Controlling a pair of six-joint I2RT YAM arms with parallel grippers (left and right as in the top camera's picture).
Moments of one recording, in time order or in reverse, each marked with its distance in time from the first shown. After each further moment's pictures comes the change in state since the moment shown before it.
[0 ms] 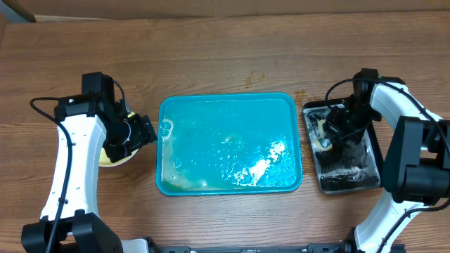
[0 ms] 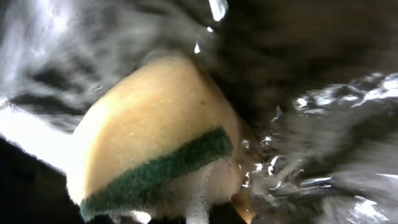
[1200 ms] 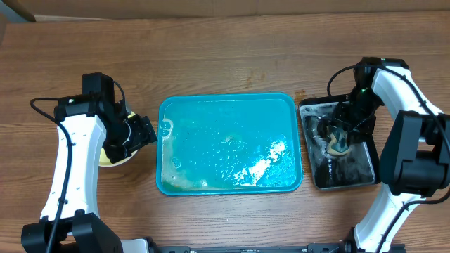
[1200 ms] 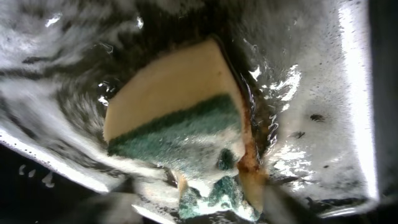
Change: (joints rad) left arm 0.000 0.000 0.000 -0.007 0.000 0.000; right arm 0.012 0.053 0.209 -0.263 0.172 -0.143
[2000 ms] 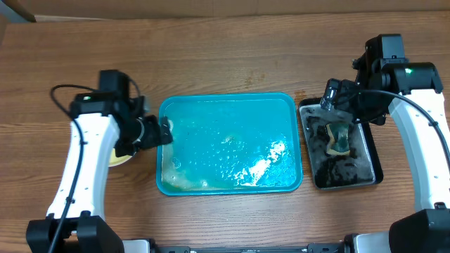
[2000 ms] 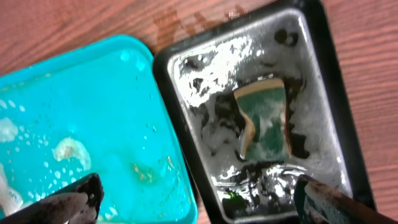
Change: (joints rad) left arm -0.132 0.000 0.001 0.003 -0.004 0.158; right arm 0.114 -0.474 -0.004 0.066 -0.029 -0.020
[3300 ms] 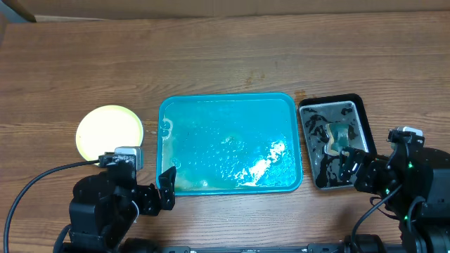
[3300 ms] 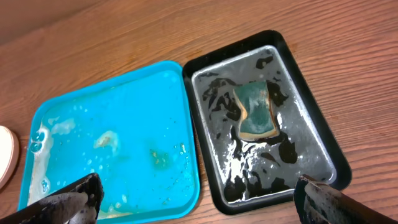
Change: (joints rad) left arm -0.173 -0.996 -0.314 0.155 -0.072 -0.051; right arm 0.000 -0.921 -0.486 0.116 0.020 0.021
